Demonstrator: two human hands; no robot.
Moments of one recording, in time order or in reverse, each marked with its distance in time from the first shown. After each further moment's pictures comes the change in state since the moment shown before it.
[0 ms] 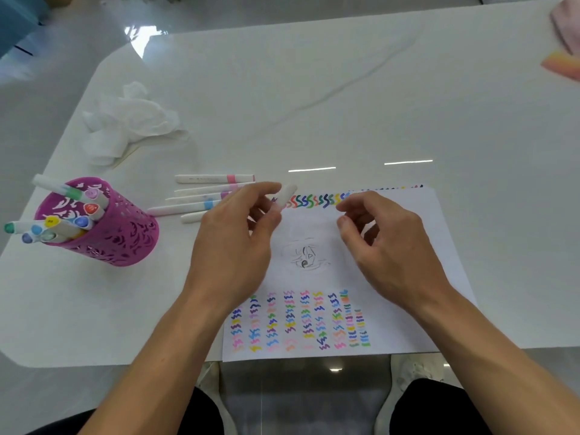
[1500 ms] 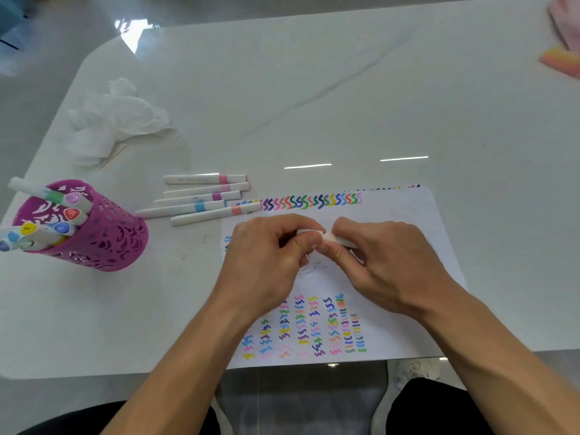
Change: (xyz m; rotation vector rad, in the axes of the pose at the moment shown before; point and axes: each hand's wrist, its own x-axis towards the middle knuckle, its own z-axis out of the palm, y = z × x) left_hand -0.005 0.007 0.028 -0.203 -0.256 -0.040; right_hand -0.001 0.004 -0.010 -0.359 -0.193 -0.270
